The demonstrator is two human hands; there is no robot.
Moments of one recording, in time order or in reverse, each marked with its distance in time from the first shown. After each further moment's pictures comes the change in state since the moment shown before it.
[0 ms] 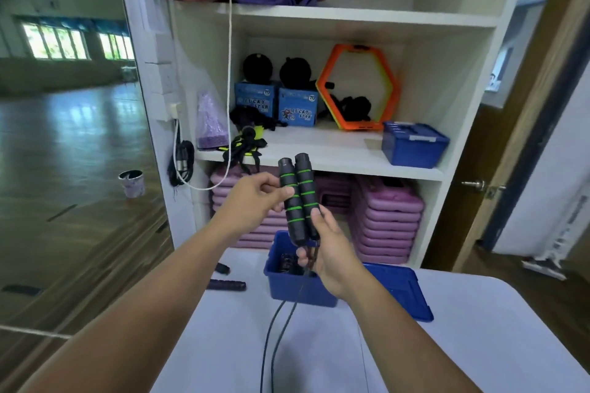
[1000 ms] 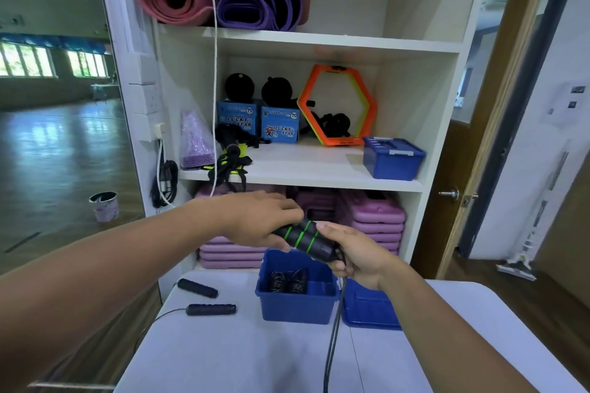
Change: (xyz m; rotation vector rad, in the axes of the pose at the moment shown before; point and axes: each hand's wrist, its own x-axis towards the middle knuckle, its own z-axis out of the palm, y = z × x) left_hand 0.024 0.042 -0.026 1.321 -0.773 0.672; right_hand -0.003 -0.045 -0.035 -0.347 -0.133 0.124
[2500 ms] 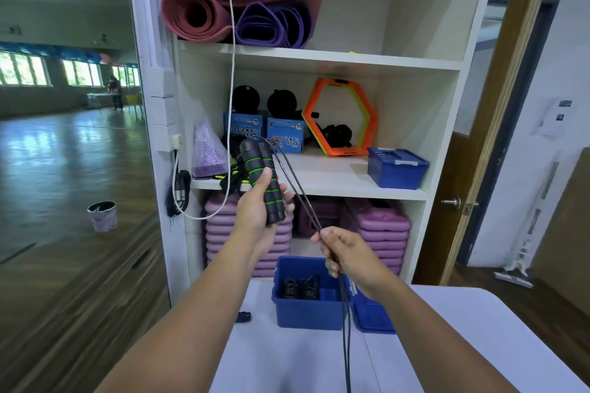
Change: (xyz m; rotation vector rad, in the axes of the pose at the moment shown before) left_hand -0.021 0.014 0.019 -2.317 1.148 -0.455; right_hand 0.012 0.011 0.059 -0.189 0.160 -0.288
